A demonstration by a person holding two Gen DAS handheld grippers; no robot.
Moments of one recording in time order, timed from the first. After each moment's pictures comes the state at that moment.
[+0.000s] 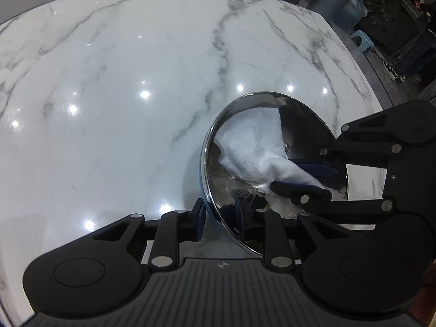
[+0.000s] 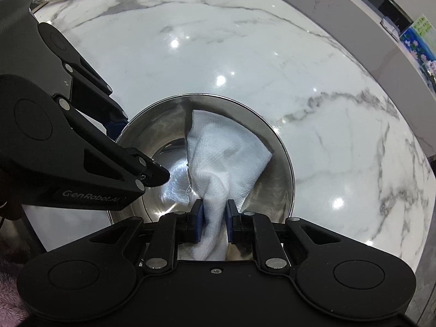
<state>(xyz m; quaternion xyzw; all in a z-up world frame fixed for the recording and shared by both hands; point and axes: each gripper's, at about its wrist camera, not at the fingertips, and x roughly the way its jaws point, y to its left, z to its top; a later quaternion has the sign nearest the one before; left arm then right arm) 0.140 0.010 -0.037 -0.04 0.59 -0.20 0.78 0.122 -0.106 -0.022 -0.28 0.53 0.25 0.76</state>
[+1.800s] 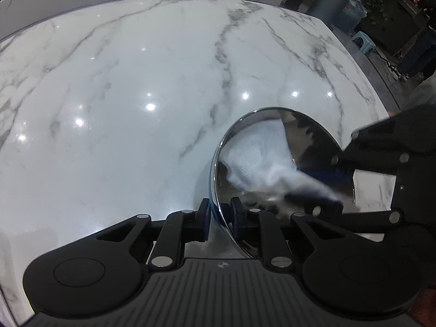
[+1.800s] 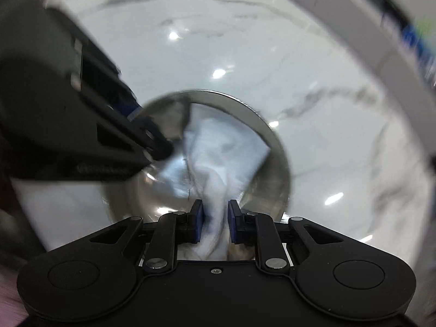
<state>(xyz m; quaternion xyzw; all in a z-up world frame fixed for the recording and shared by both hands) 0.139 0.007 -0.033 -0.01 0.57 -0.20 0.79 0.015 -0.105 0.001 -0.33 0.52 0.24 0.75</state>
